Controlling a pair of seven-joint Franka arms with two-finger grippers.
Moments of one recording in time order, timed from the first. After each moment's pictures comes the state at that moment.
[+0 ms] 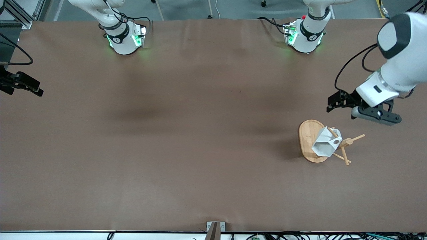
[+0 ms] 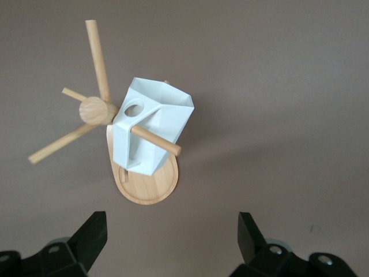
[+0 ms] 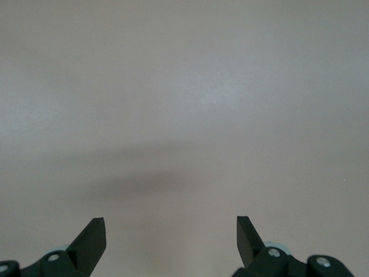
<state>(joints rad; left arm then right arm) 0.08 -0.01 -0.19 -1.85 -0.10 1.92 0.14 -0.03 -0.02 -0.05 -1.60 -0.01 1.60 -0.01</state>
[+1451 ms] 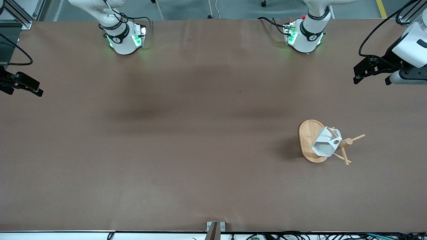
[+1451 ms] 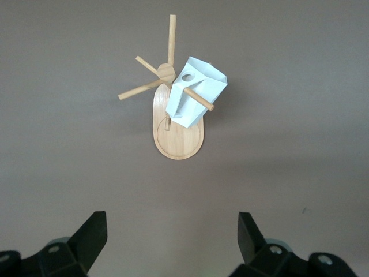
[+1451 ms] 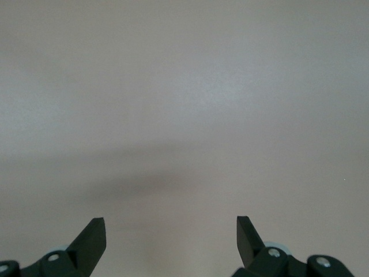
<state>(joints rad) 0.01 -0.06 -0.11 -1.59 0.00 1.57 -0.06 -0.03 -0.02 -0.05 -1.60 -0.01 1.60 -0.01</state>
